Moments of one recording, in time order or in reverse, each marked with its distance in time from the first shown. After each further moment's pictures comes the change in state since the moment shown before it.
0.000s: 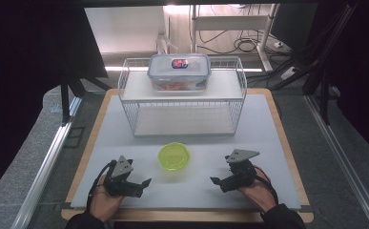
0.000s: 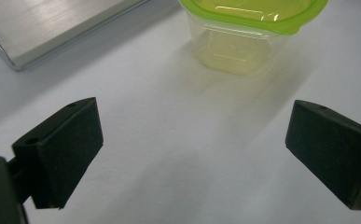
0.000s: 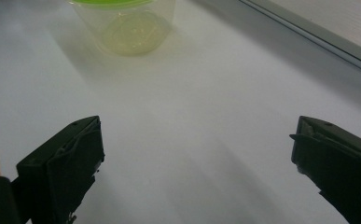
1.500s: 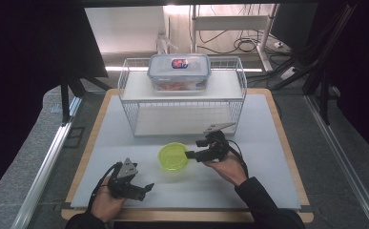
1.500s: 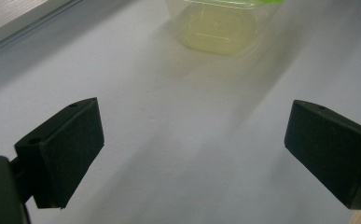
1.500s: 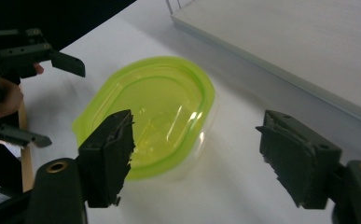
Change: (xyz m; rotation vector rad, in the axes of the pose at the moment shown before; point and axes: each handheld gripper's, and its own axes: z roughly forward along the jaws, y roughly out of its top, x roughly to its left) left arm -0.005 -0.003 0.011 0.072 -0.065 0.018; right arm -0.010 0.086 0.057 -0.037 0.196 0.205
